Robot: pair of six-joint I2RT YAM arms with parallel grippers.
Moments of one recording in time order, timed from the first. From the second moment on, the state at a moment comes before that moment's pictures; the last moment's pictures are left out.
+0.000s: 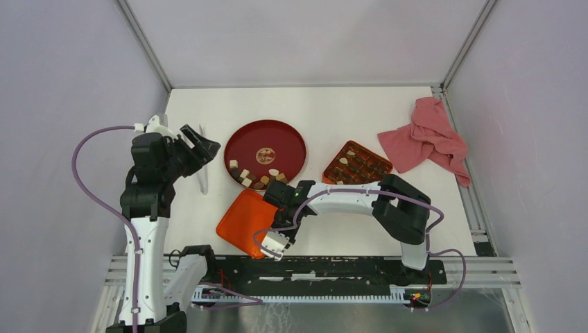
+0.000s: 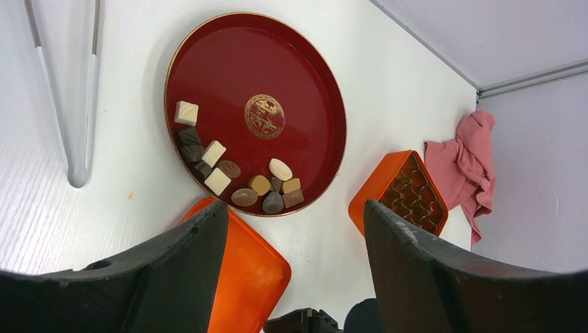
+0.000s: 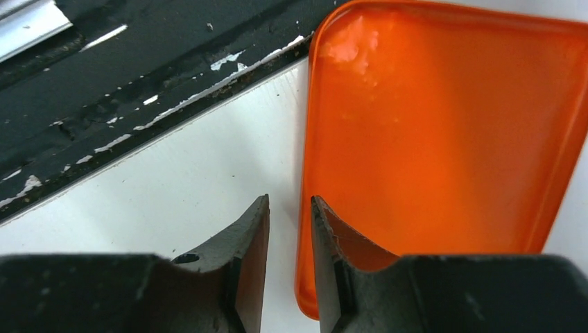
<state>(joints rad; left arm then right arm) 0.07 0.80 1.10 -0.77 0.22 -0.58 1.17 1.90 1.29 -0.66 -0.53 -1.50</state>
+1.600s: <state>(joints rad) 0.06 0.65 0.89 -0.29 0.73 -0.50 0.79 1.73 1.43 -1.16 -1.01 -1.28</state>
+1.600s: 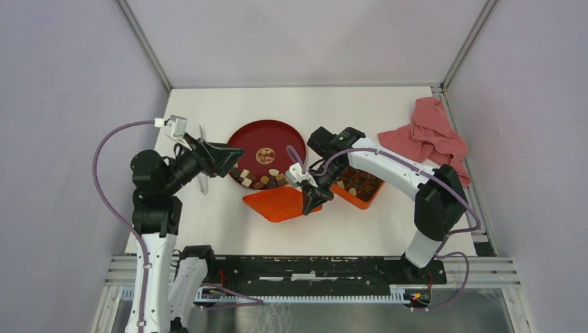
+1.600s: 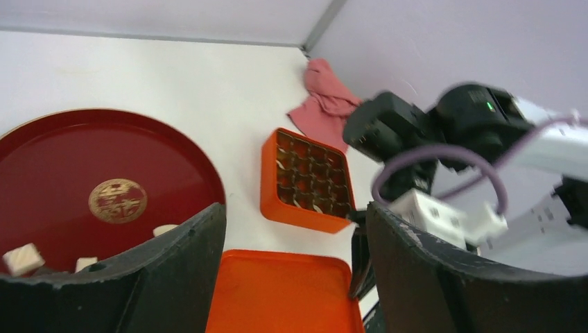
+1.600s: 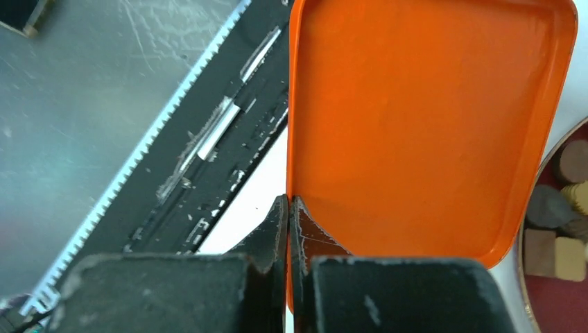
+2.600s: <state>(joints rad) -0.43 0.97 0.92 -0.51 0.92 0.49 0.50 1.55 1.29 -1.14 -1.27 -1.02</state>
